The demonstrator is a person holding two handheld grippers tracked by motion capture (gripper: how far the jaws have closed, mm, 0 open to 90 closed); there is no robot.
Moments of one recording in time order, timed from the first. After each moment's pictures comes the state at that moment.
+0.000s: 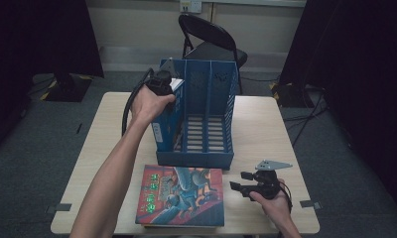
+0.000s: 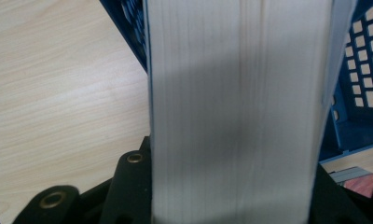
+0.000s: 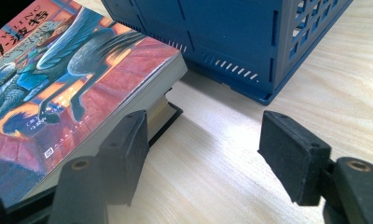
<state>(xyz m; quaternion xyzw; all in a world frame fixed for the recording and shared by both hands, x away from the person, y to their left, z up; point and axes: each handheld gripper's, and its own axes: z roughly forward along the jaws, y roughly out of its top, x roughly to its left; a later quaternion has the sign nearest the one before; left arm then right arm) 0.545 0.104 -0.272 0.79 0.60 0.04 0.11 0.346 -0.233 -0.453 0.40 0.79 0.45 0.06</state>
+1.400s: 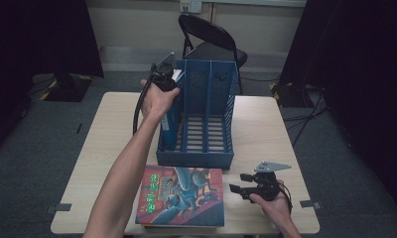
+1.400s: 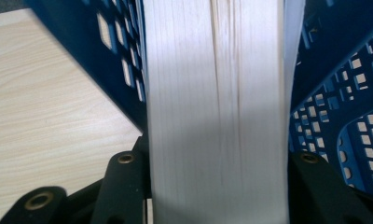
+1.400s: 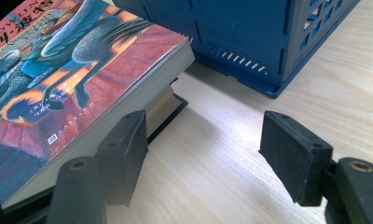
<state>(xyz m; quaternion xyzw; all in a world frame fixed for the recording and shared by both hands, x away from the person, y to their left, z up) 0.567 0.097 -0.280 0.76 0.62 0.12 0.17 0.344 -0.233 -0.456 0.39 0.80 0.45 0.06</state>
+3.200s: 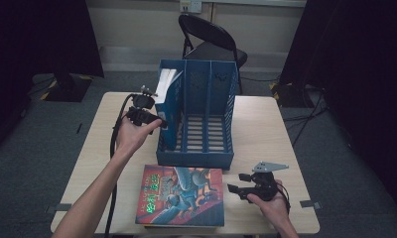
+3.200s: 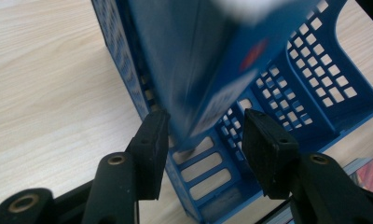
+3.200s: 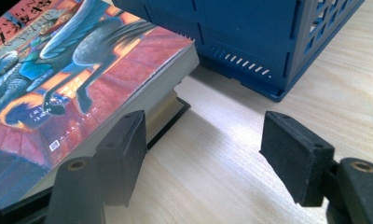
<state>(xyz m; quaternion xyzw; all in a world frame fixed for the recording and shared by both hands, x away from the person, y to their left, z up) 0.472 0.158 -0.324 0.79 0.50 0.09 0.33 0.343 -0.226 -0.455 0.39 0.80 0.44 0.06</state>
